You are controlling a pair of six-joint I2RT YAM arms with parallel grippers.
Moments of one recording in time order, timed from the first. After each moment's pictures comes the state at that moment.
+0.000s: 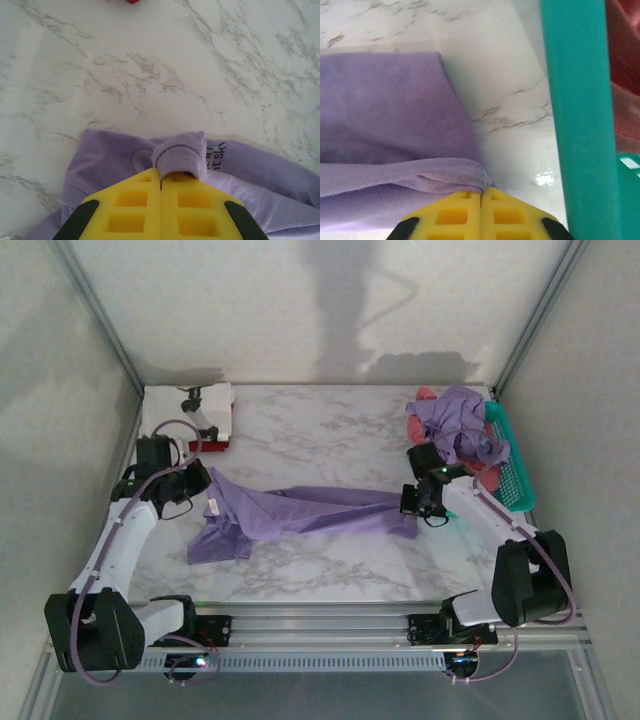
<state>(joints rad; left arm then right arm) 0.08 1.16 0.88 -0.60 0.30 -0.46 0.30 1.41 0.94 -0.83 0.07 0.42</state>
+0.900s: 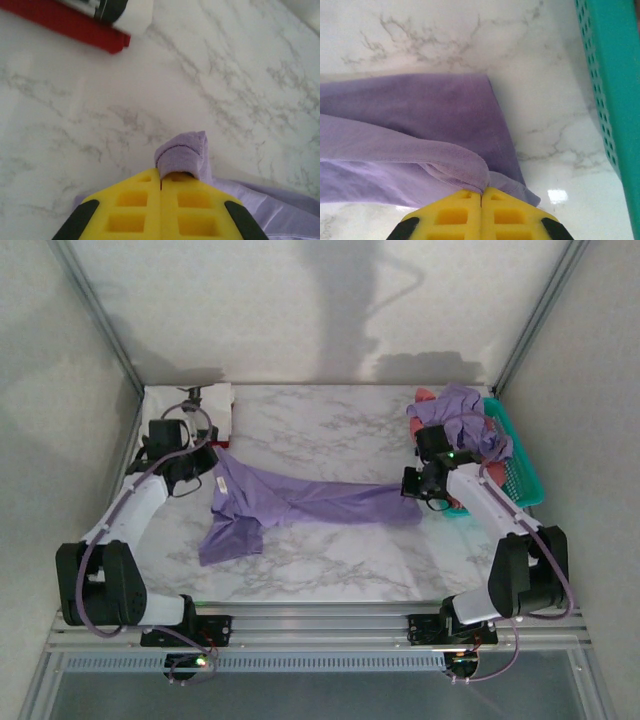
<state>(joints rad) 0.06 1.40 1.00 -0.40 0.26 -0.49 0.27 1.45 1.09 -0.83 0.00 0.35</state>
